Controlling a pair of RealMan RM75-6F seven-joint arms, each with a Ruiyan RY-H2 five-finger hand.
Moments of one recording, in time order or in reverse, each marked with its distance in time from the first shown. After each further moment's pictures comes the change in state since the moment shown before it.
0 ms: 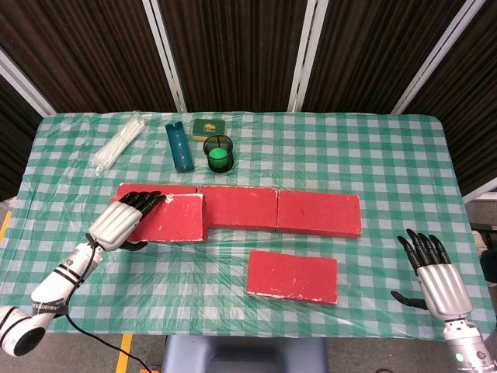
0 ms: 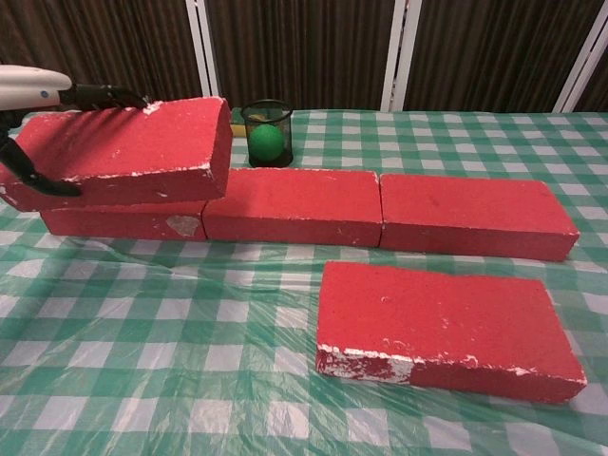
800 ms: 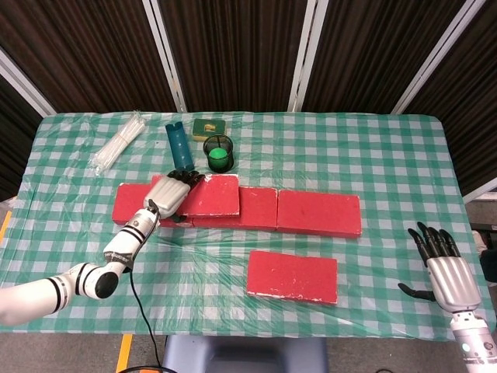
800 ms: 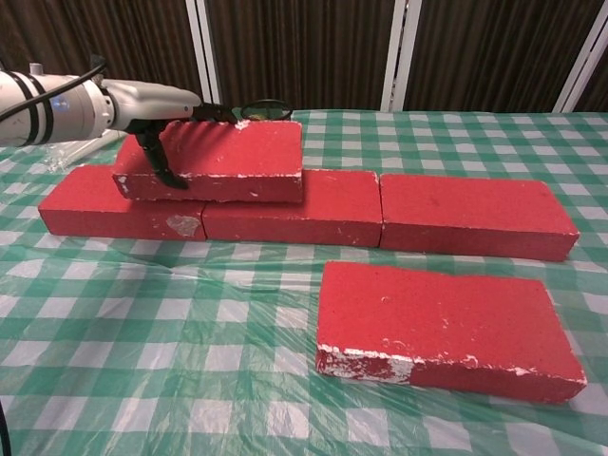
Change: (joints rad) left arm -0.309 -0.296 -0.090 0.272 -0.490 -0.232 0.332; right arm 0.021 0.025 0.031 0.005 0.081 -0.045 0.052
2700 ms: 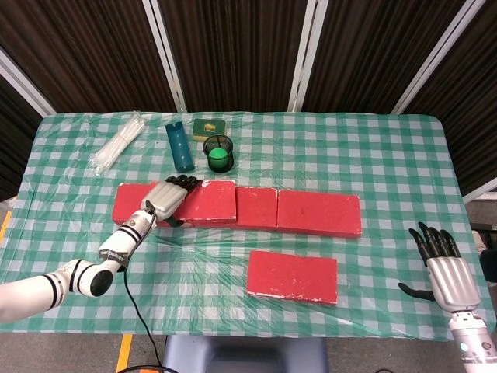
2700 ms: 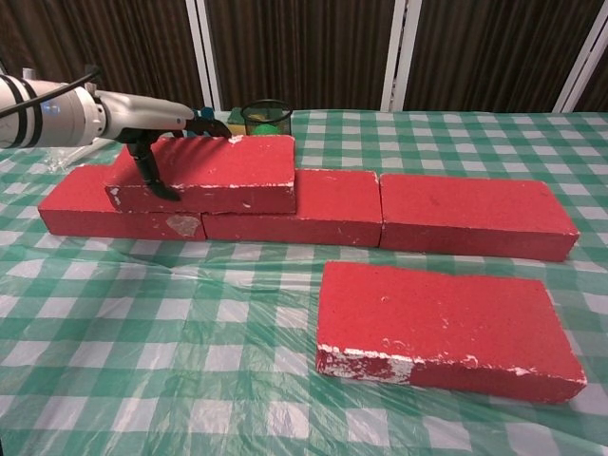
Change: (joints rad) left arm -0.037 0.035 0.068 0.008 0.010 -0.062 -0.118; right arm 0.000 -0.008 0.001 -0.012 0.022 0.003 -0.029
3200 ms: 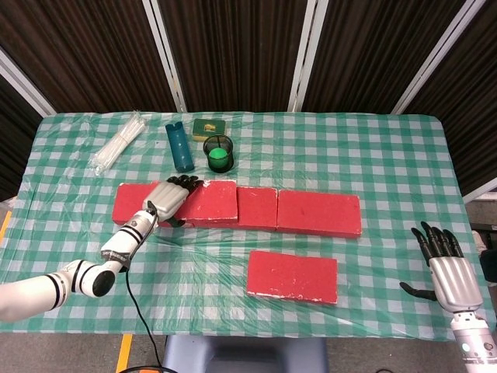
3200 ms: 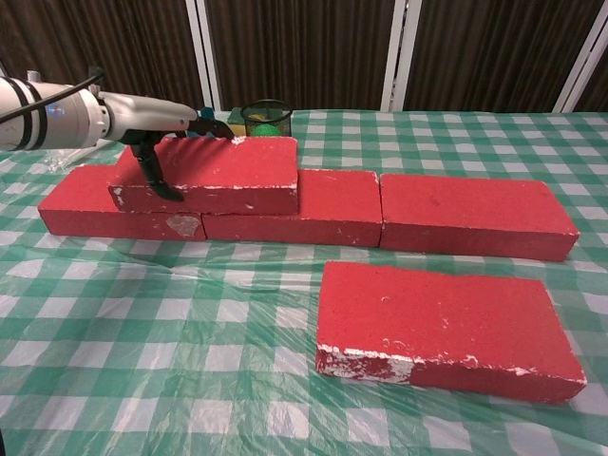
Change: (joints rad) left arm -0.005 -0.011 0.006 0.007 -0.002 0.012 0.003; right arm -0.004 0.003 0.003 -0.002 0.005 0.008 0.001
